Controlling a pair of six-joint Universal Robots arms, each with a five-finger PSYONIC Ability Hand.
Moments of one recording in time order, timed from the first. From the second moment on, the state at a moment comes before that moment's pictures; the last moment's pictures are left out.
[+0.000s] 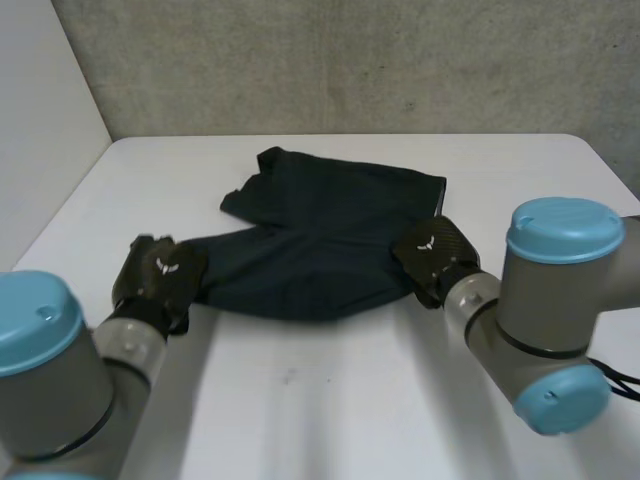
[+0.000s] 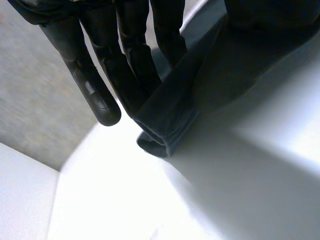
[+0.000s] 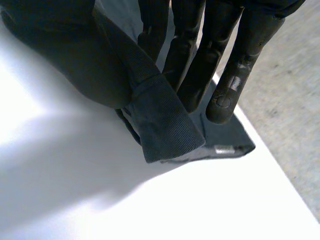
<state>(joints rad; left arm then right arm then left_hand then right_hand) 4.22 -1.76 -1.94 3.49 -1.76 3.69 2.10 -1.08 1.51 -0.12 1.53 2.52 1.13 1.20 1.19 1.20 0.97 0.99 1.18 1.19 1.19 0.98</state>
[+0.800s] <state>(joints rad) 4.18 -1.69 -1.95 3.14 -1.64 3.71 2.02 -1.26 1.73 0.24 1.52 2.32 1.13 1.20 1.19 1.20 1.00 0.99 1.18 1.19 1.19 0.98</state>
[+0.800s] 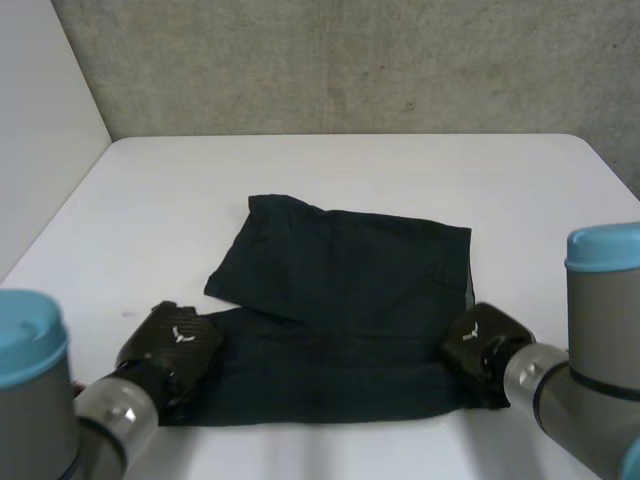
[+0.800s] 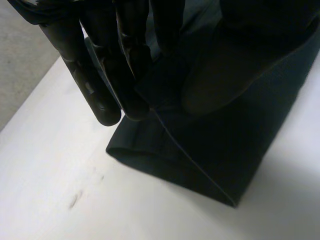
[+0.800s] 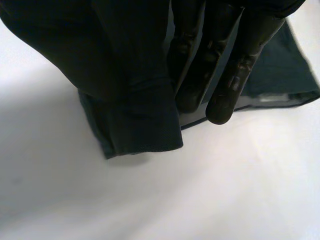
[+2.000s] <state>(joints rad) 4.23 -2.08 -1.26 3.57 -1.80 3.64 2.03 -0.94 1.10 -0.31 1.57 2.56 1.13 1.20 1.19 1.20 1.00 0.99 1.18 1.19 1.19 0.98</state>
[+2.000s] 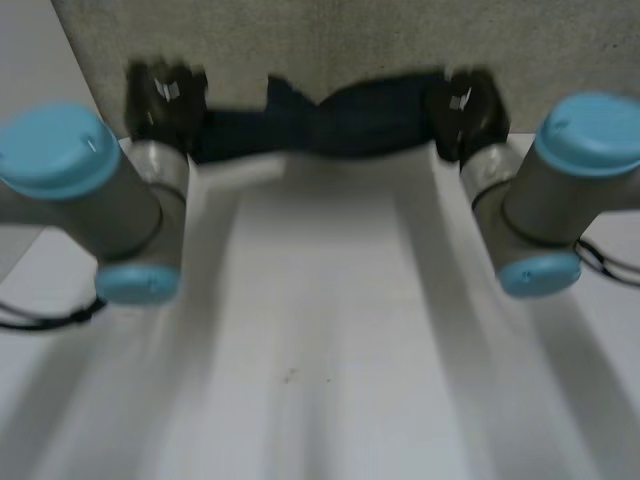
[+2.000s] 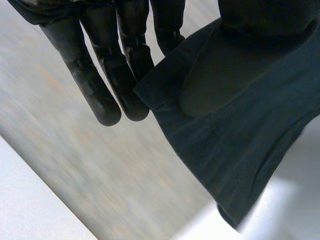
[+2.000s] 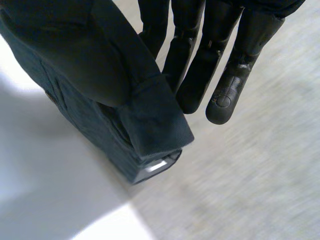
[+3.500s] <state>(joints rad) 4.26 -2.31 -1.19 3.19 -1.41 3.67 2.01 -1.24 1.84 0.26 1.48 2.23 0.38 0.38 0.38 0.38 0.21 1.00 1.20 1.19 1.19 0.98</state>
